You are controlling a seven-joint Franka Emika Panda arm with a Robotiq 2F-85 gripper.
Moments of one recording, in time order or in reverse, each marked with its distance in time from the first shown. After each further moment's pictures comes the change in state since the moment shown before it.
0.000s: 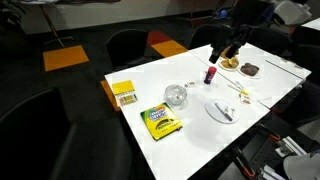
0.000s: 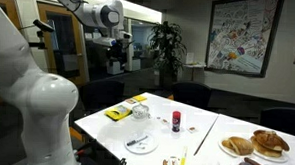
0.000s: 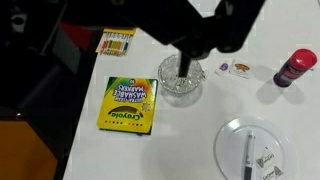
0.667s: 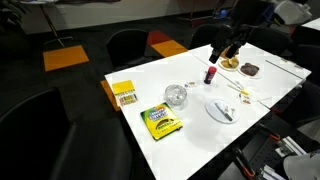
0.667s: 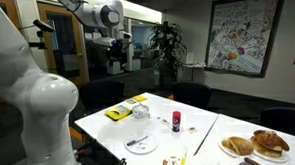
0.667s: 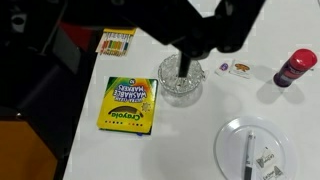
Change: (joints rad) arm 0.000 0.000 0.000 0.000 0.000 0.000 0.000
